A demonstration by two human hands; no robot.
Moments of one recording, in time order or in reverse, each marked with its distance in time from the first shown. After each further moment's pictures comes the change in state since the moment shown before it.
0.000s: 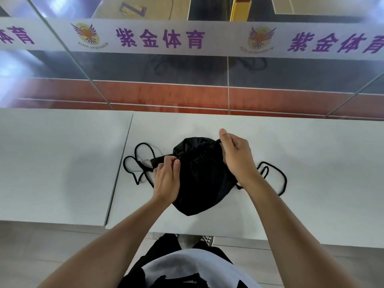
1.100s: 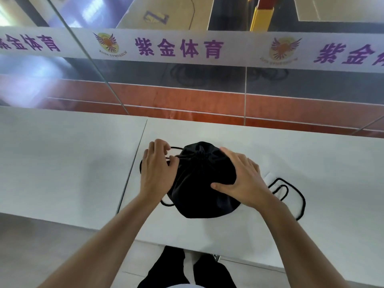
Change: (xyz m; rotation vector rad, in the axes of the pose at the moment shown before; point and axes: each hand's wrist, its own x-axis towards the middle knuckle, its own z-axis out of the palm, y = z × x) left_hand 0.041 0.032 -0.057 0.156 0.191 -0.021; right_hand 0.015 0.046 -0.010 -0.638 -0.357 -0.099
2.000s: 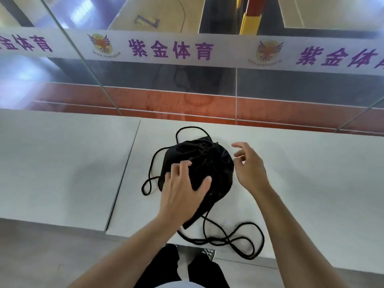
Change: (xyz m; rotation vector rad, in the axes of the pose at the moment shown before) left_hand -0.076 0.045 0.016 0.017 -0.252 0.040; right_hand -0.004 -0.002 -0.014 0.249 0.354 0.252
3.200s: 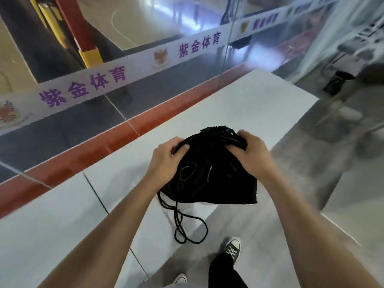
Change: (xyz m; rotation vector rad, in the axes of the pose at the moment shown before) left_hand 0.063 -0.042 -0.115 -0.374 -0.596 0.761; right_hand -0.205 -0.107 0.034 0.043 0.633 0.283
